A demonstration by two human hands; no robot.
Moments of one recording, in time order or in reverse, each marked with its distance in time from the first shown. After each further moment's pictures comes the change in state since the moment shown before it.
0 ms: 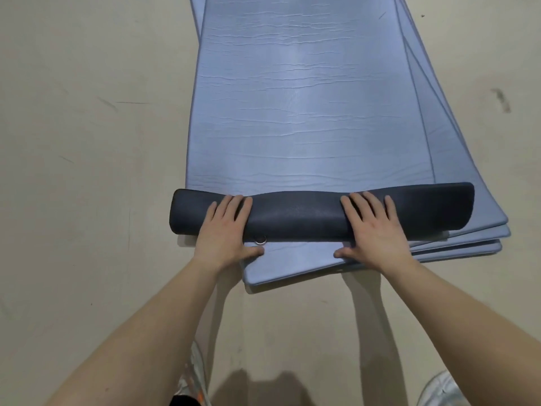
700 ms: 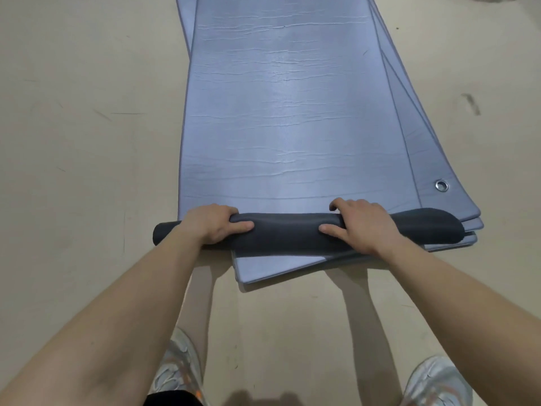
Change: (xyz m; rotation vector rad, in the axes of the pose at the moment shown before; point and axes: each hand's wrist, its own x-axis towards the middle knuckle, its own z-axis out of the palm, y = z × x) left_hand 0.029 -0.009 -0.065 -0.162 -0.439 -0.056; right_hand -0.004 0.006 -0.050 0.219 -0.069 -0.011
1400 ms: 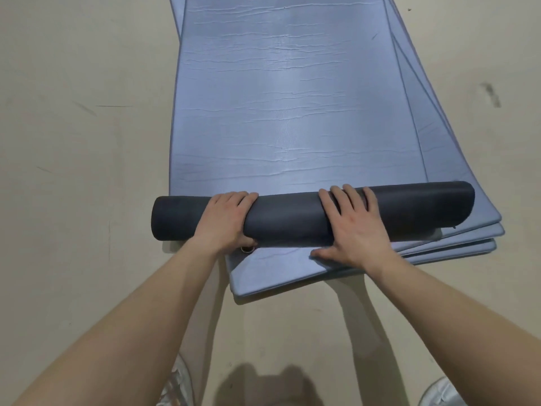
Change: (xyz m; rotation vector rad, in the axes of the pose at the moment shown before) left_hand 0.036 0.022 0.027 0.140 0.349 0.190; right_hand 0.022 -0.014 0.027 -0.227 0.160 -0.060
